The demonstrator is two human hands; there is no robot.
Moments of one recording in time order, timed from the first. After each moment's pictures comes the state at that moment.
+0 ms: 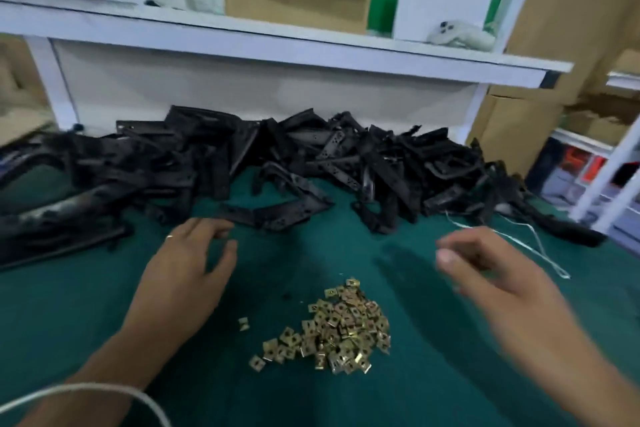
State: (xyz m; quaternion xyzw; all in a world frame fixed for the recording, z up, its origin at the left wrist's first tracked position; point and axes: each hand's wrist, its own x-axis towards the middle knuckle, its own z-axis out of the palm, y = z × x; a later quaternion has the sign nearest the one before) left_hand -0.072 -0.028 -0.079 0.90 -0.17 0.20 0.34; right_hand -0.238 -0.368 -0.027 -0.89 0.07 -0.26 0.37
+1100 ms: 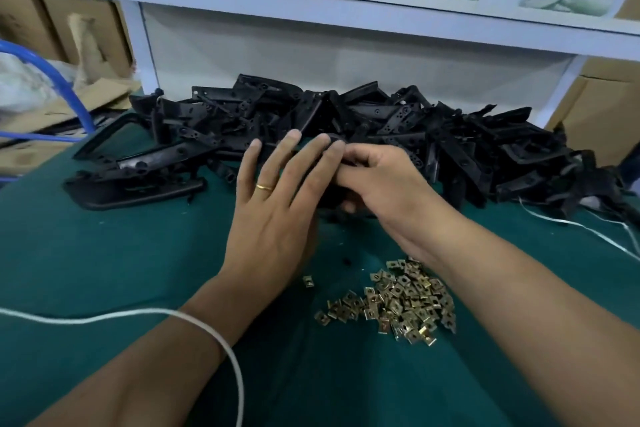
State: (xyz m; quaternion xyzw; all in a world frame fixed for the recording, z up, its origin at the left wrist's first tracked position) left_hand -0.084 -0.046 -0.070 0.82 -0.28 0.47 0.15; right_hand -0.101 -0.210 0.007 -0.77 -0.08 -0.03 0.63
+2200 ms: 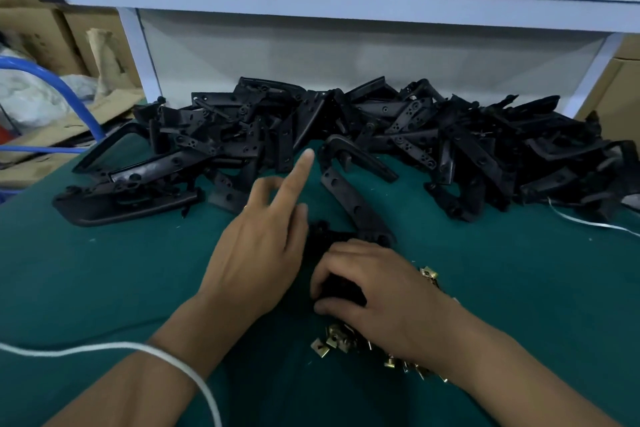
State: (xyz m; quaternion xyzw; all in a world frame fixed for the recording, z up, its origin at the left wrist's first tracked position) left_hand -0.081 -0.043 -0.075 0.90 -0.21 0.24 0.30; right_hand -0.133 -0.231 -0.063 -0.91 -0.31 -0.06 0.26
